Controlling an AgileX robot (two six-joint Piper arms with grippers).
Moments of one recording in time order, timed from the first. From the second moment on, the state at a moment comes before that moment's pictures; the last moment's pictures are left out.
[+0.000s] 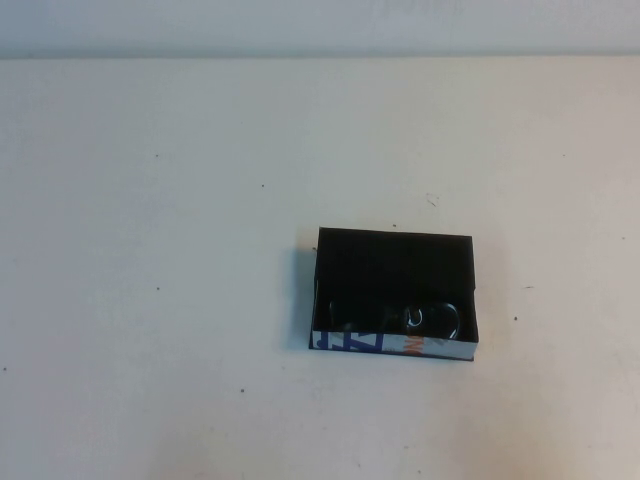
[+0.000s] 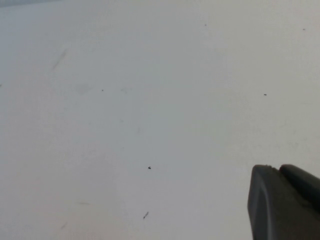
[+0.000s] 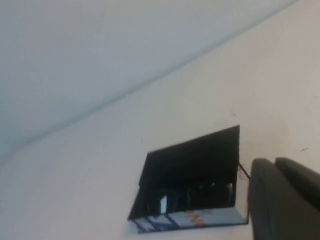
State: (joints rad) right arm 0.00 0.09 -0.14 0.99 0.42 -0.32; left arm -0.06 -0.02 0.02 -0.01 0.36 0.08
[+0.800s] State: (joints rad) right arm 0.33 1.50 -1.40 0.27 1.23 -0.89; left arm -0.06 -0.02 0.02 -0.01 0.36 0.08
